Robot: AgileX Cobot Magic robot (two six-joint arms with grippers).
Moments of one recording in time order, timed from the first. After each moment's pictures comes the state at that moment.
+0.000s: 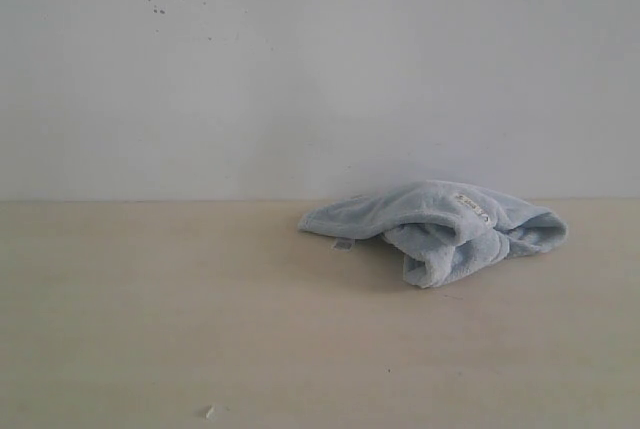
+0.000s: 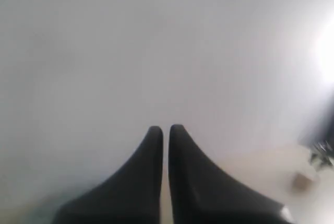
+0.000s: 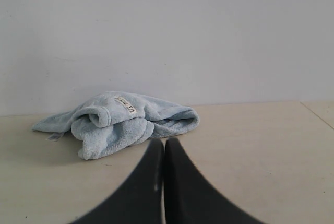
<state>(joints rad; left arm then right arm) -0.22 0.59 -0.94 -1.09 0.56 0.67 0.03 0.01 0.00 0.00 0.08 0.07</state>
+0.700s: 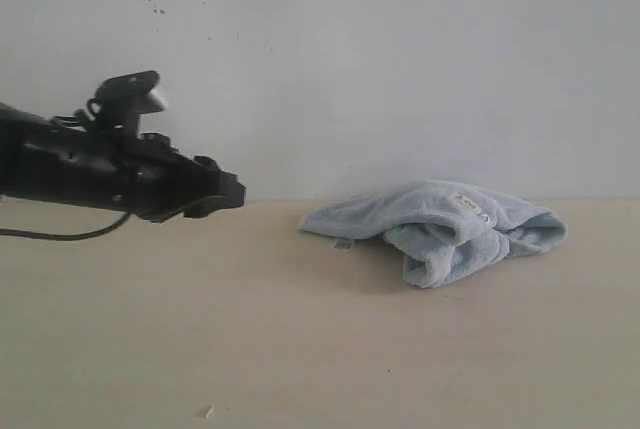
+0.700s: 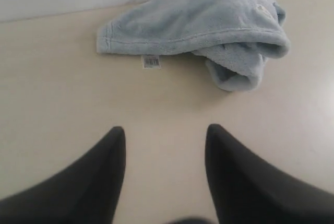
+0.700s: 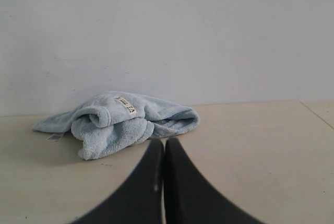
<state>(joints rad) -0.29 1.74 -1.13 -1.33 0.36 1.24 0.03 0.01 0.00 0.00 0.08 0.07</state>
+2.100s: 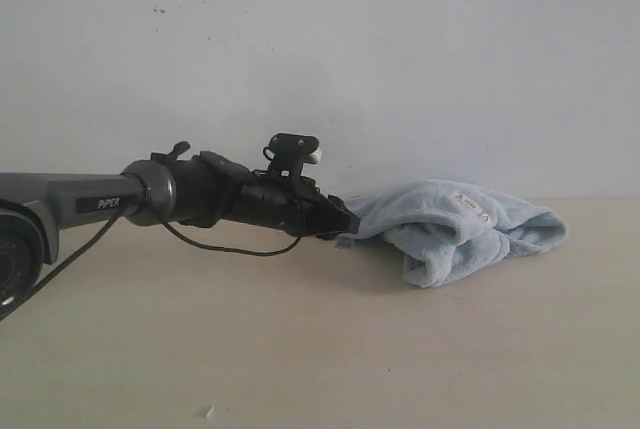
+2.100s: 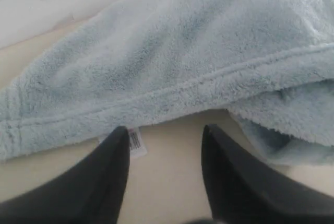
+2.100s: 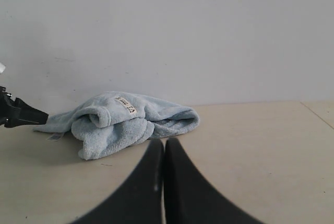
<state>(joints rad) -0.42 2.51 -1.99 -1.14 0.42 1.12 0.03 0.01 0.00 0.00 0.08 0.07</state>
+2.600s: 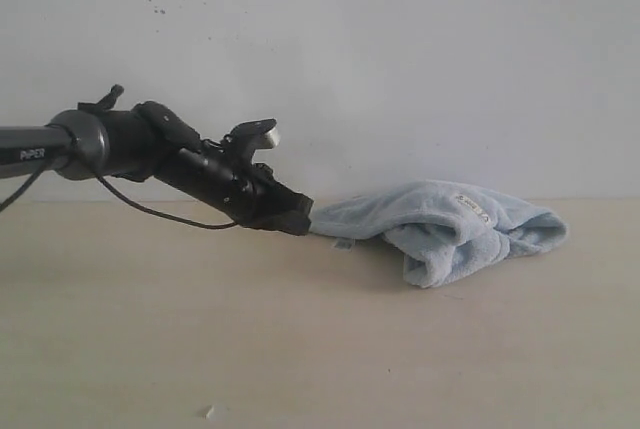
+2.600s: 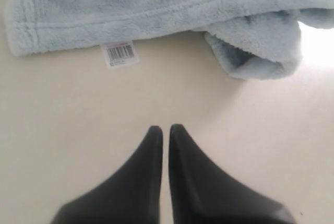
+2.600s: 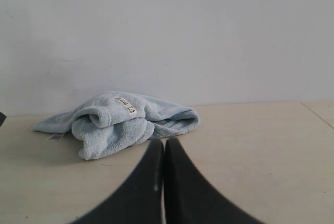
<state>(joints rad) -0.31 2.37 -1.92 -0.86 0.76 0.80 0.03 0.01 0.00 0.00 0.08 0.07</state>
